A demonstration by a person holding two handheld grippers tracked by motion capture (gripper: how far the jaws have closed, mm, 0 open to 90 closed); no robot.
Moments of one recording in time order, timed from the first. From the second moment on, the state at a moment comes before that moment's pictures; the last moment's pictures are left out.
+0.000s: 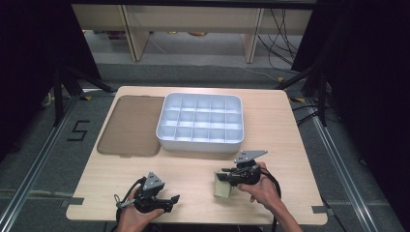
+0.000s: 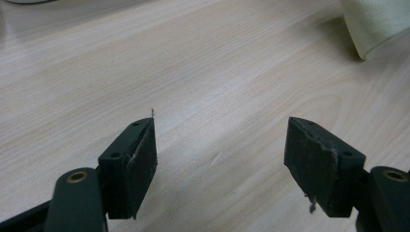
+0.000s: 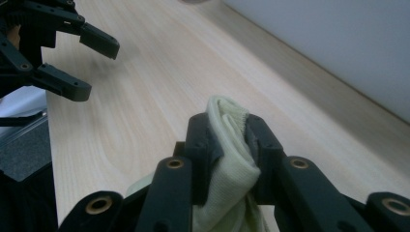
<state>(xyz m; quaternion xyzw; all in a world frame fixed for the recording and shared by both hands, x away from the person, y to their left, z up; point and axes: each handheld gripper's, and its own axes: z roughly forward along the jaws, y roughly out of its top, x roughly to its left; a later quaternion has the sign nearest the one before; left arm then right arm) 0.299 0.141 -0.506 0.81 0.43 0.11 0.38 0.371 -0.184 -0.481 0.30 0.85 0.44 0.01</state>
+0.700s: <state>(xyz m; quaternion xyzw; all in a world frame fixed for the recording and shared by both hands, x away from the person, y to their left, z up) 0.296 0.140 -0.507 0.82 0.42 0.12 0.38 0.381 -0.197 -0.451 0.29 0.84 0.46 0.07</state>
